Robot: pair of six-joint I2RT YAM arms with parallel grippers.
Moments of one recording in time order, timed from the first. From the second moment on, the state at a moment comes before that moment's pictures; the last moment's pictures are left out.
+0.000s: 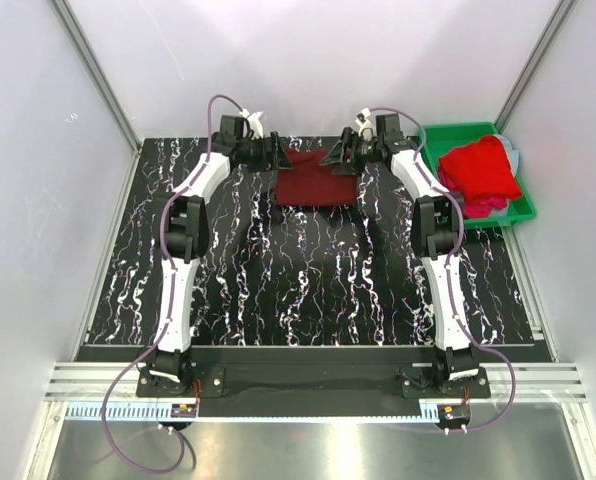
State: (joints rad) left arm -0.19 2.49 2.20 -0.39 0.59 -0.28; right arm 0.18 2.62 2.37 -0.43 -0.83 0.55
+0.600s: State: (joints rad) left arm -0.28 2.64 2.30 -0.16 0.61 -0.46; right arm 0.20 2.64 2.31 -0.46 -0.83 0.53
